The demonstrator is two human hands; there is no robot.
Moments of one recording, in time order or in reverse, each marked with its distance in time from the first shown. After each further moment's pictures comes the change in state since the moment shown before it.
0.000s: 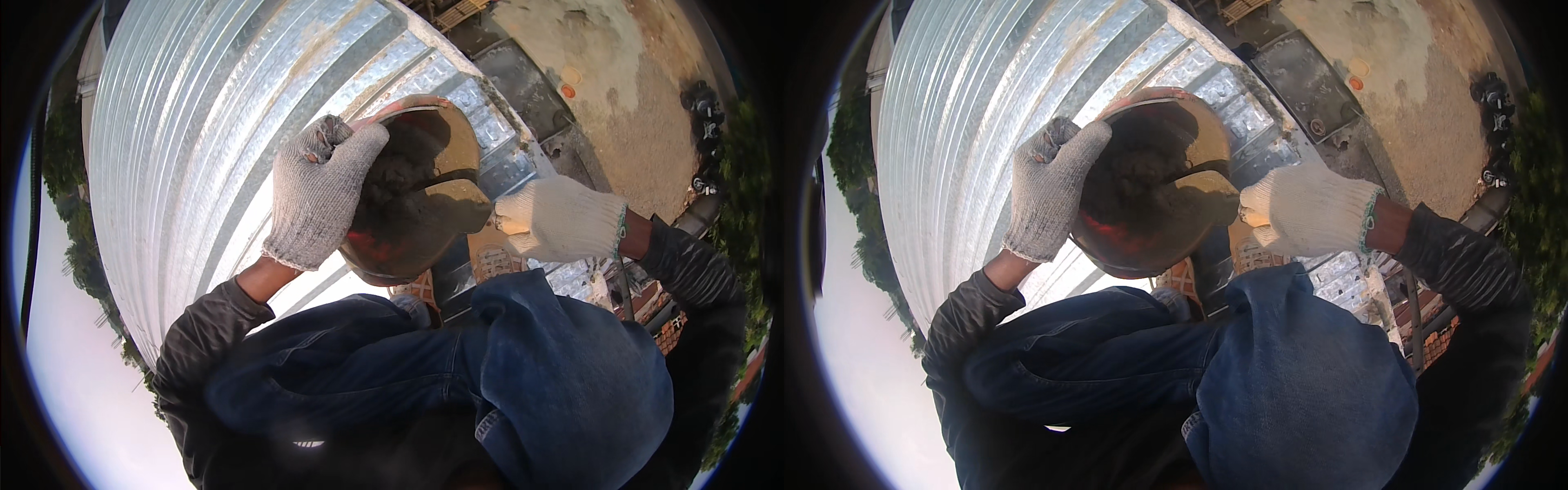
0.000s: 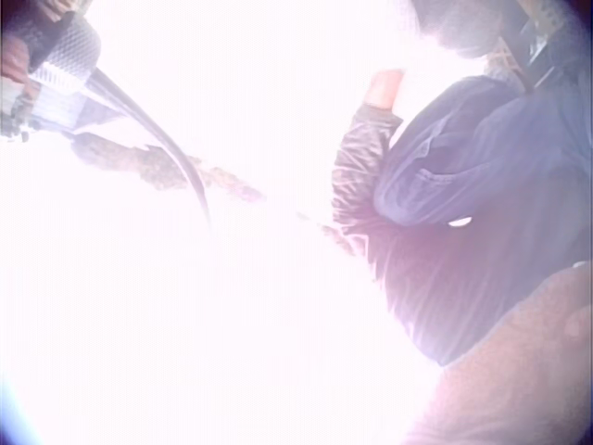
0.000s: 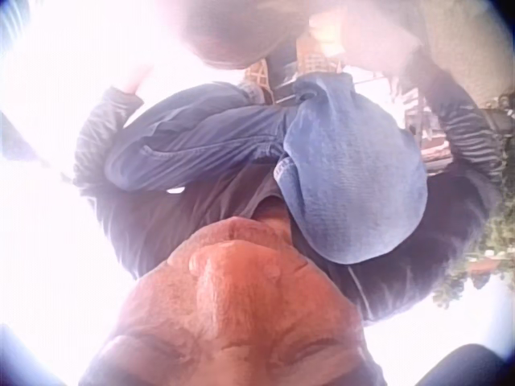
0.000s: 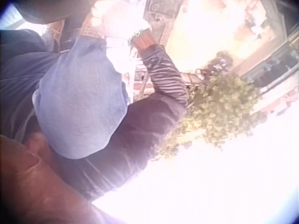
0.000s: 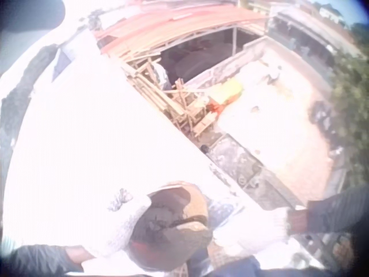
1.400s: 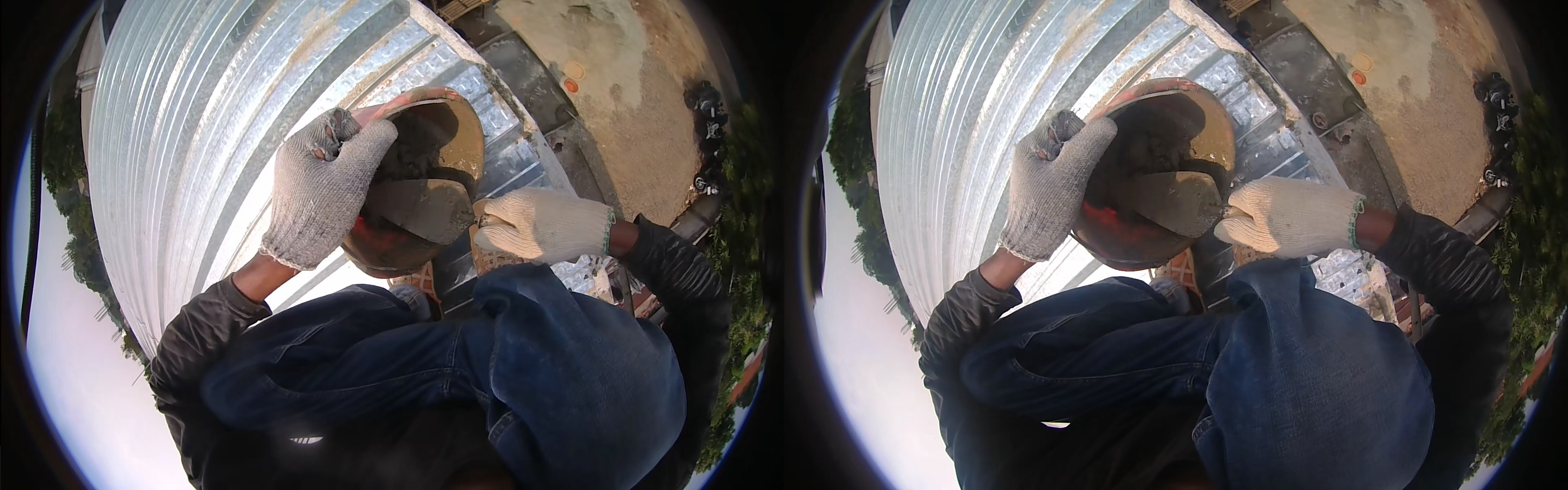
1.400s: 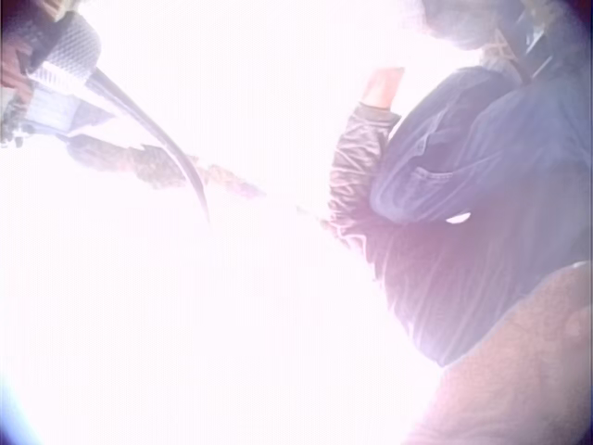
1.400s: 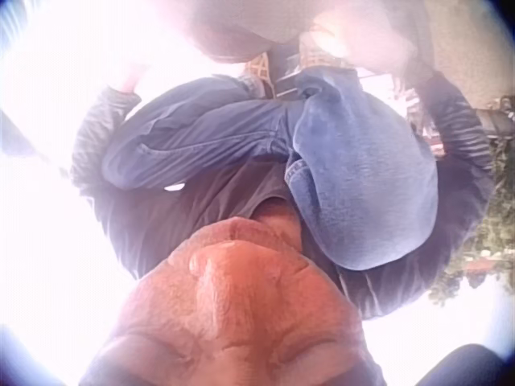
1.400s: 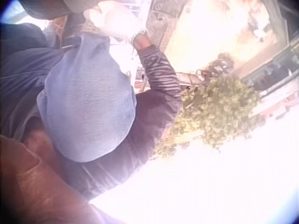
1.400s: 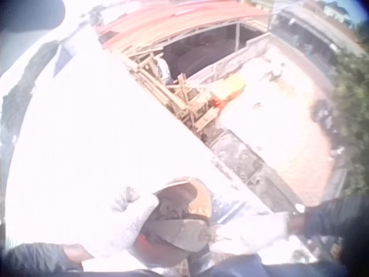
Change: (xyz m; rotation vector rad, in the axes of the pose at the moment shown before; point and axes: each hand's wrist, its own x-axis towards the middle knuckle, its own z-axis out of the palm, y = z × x) left_hand -0.012 0.005 0.001 -0.024 -0.031 0.006; right_hand 0.006 -0.010 0.020 0.233 -0.024 -0.046
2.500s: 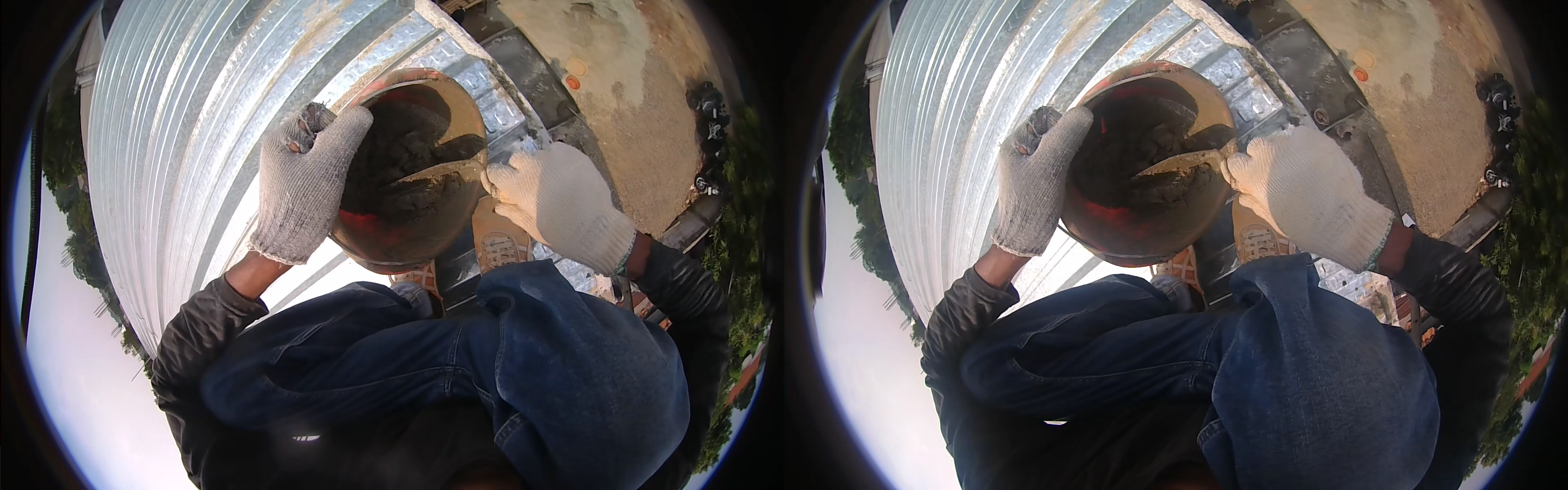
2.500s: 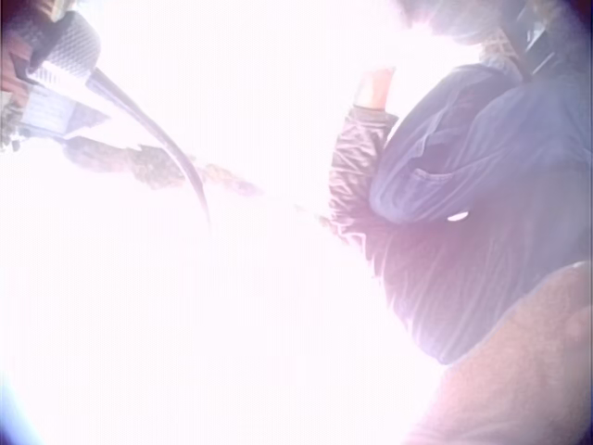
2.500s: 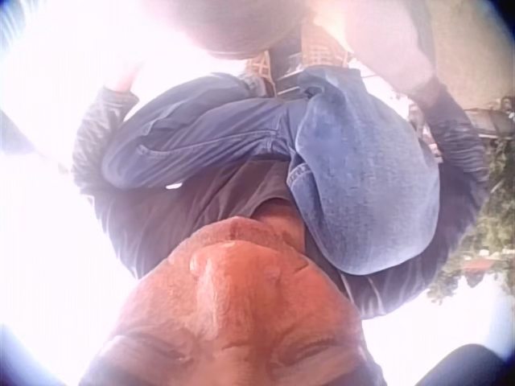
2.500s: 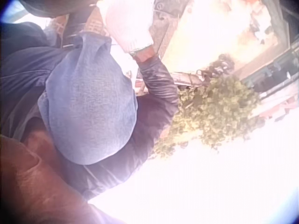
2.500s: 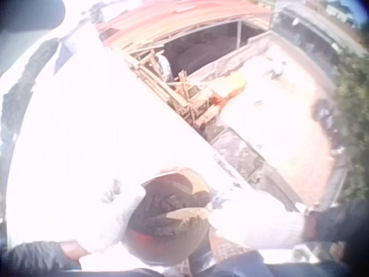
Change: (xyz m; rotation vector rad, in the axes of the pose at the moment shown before) left_hand 0.009 -0.033 -0.013 -0.054 0.085 0.013; right_hand 0.008 -0.020 -0.009 -0.564 0.232 0.136
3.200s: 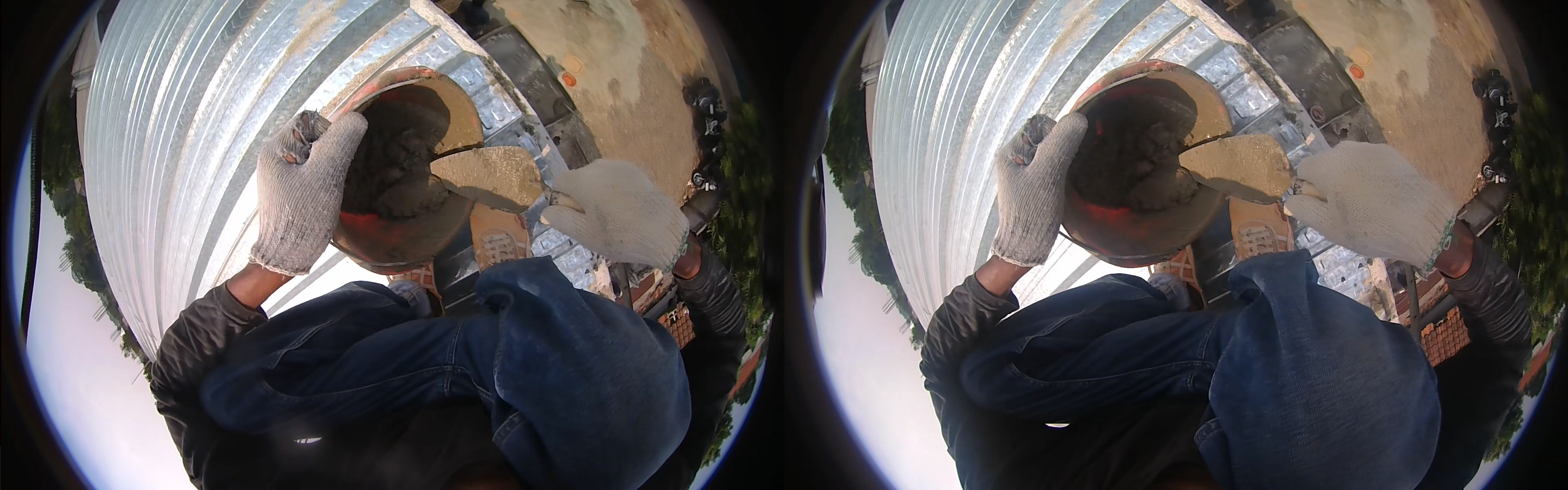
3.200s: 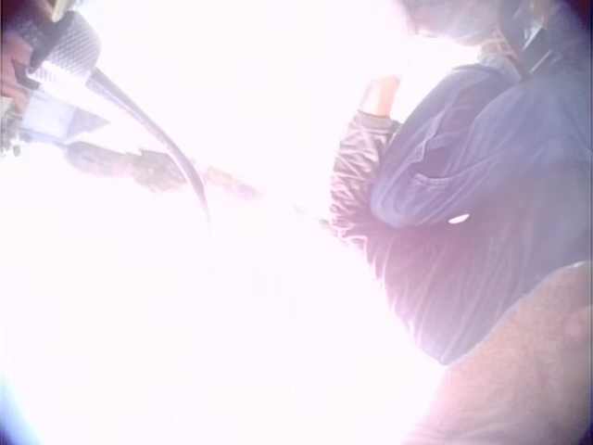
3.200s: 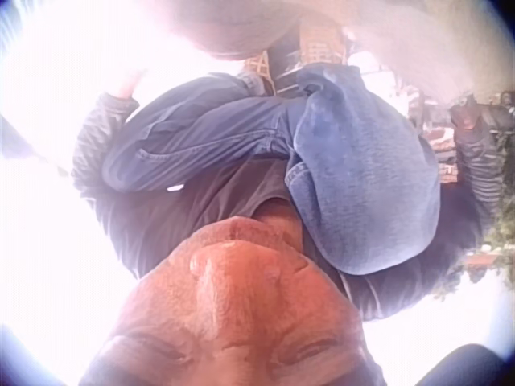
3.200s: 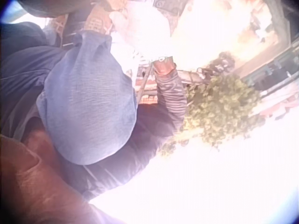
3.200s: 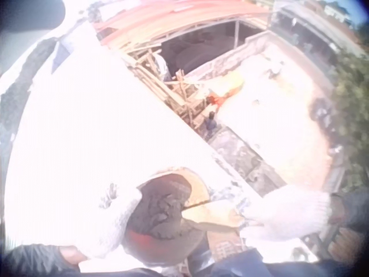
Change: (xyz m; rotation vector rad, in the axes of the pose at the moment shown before) left_hand -0.011 0.001 0.006 0.010 0.045 0.015; right_hand -0.018 0.010 -0.077 0.220 -0.477 0.397
